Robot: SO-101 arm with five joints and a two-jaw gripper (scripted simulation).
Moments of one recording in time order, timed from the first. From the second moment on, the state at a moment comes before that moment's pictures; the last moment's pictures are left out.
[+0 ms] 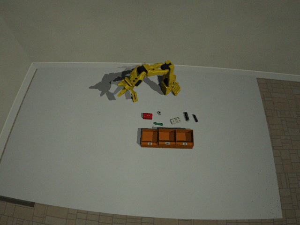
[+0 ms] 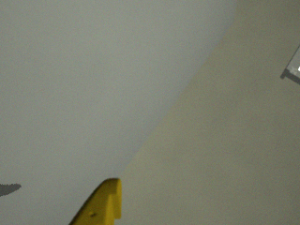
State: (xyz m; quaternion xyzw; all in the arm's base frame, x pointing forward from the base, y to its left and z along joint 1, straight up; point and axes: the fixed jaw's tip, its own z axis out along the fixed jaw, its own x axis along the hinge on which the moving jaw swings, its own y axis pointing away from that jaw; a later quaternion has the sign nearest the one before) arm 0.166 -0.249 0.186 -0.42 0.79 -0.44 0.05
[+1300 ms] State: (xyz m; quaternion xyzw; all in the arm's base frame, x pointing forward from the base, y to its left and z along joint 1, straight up) arm 0.168 -0.161 0.113 -0.44 0.86 -0.25 0.09
